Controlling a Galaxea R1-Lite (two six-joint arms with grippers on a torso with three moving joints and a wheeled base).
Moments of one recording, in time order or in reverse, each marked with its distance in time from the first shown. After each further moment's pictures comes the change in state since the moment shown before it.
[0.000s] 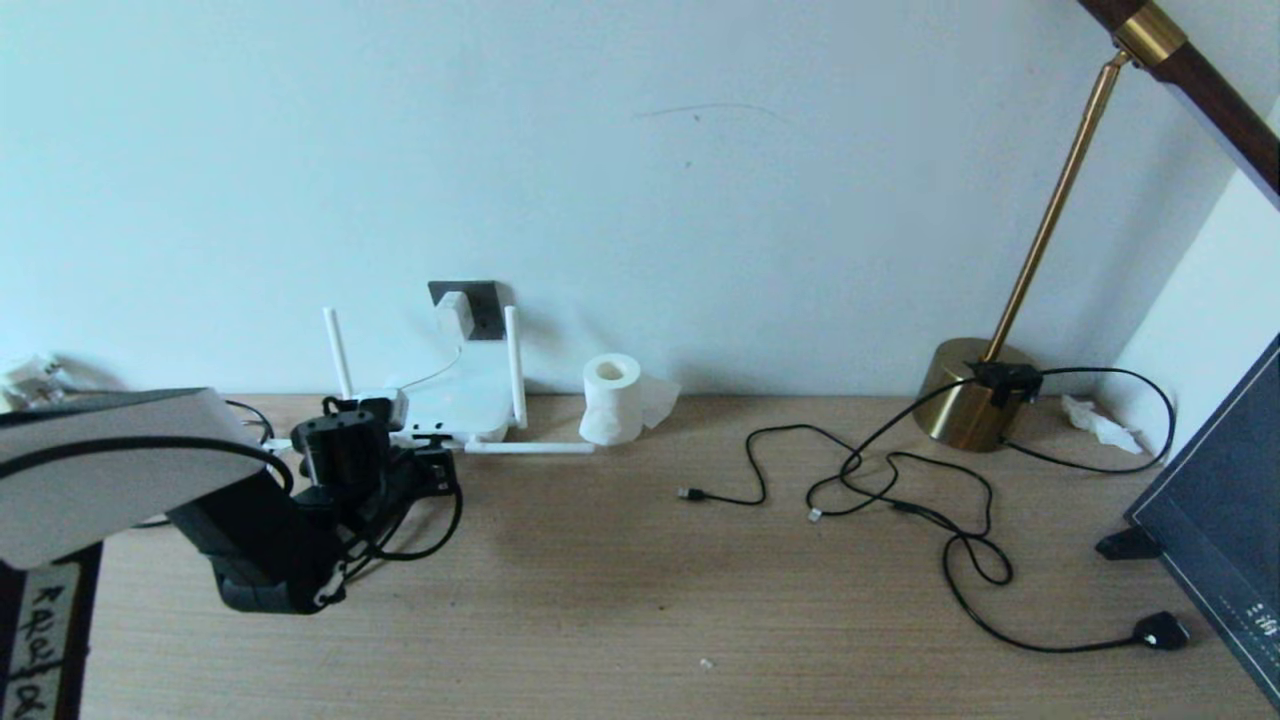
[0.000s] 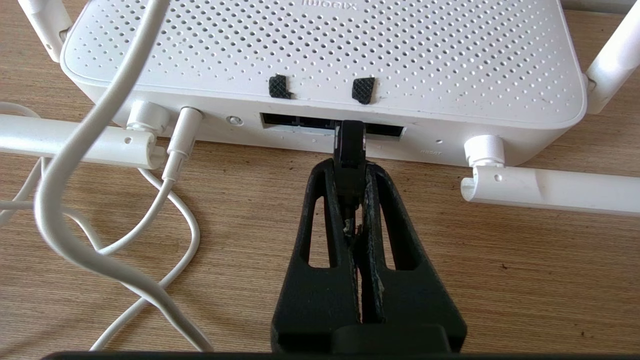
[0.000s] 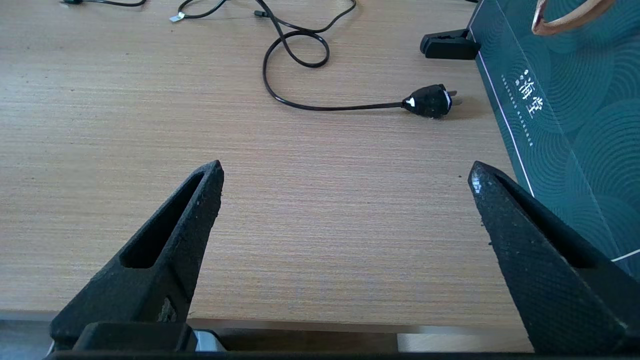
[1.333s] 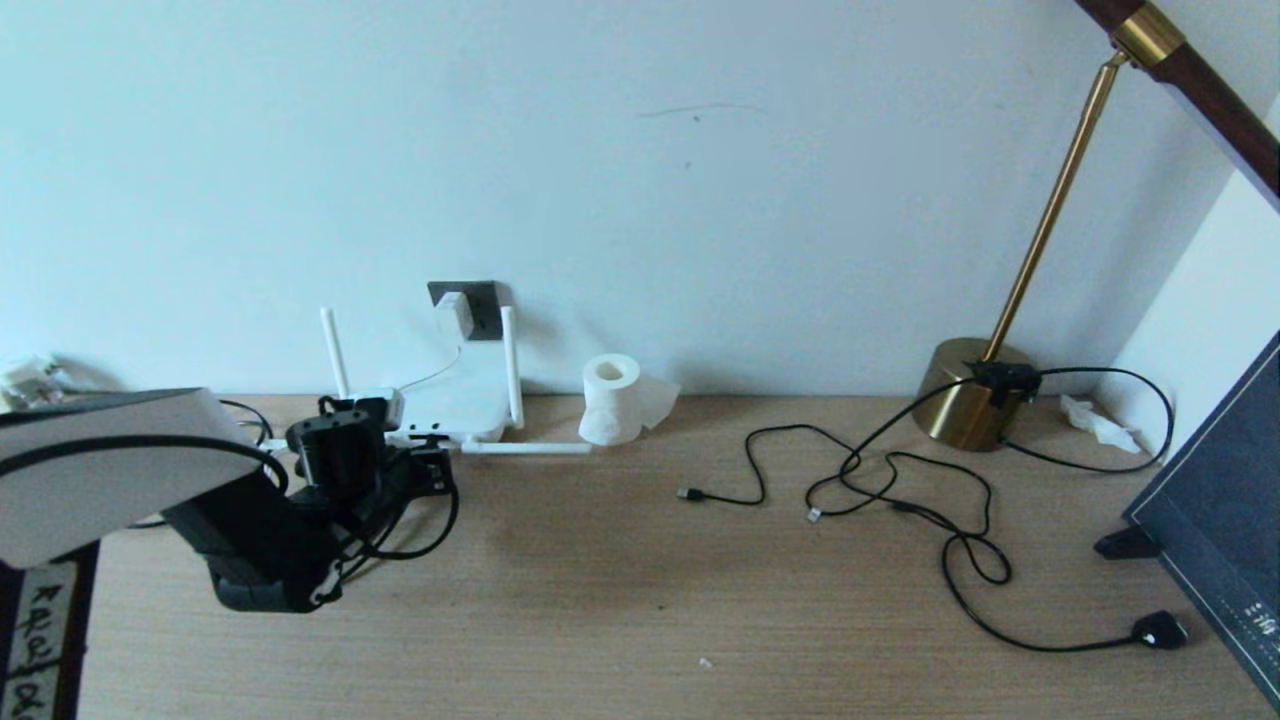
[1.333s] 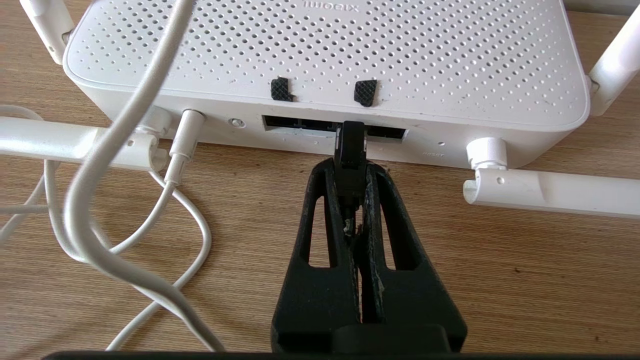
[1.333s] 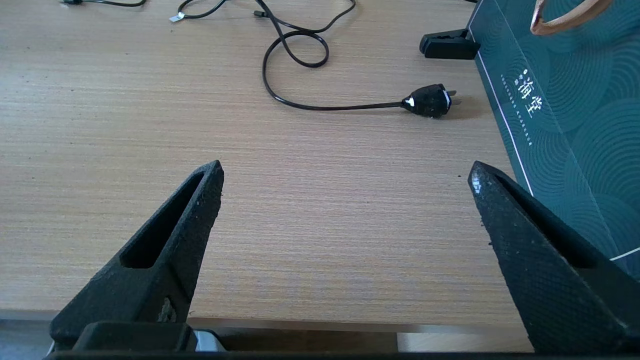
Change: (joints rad) left arm 0.019 0.004 -0.005 0.003 0.001 0.006; right arm 0.000 0.000 0.000 0.000 0.000 0.000
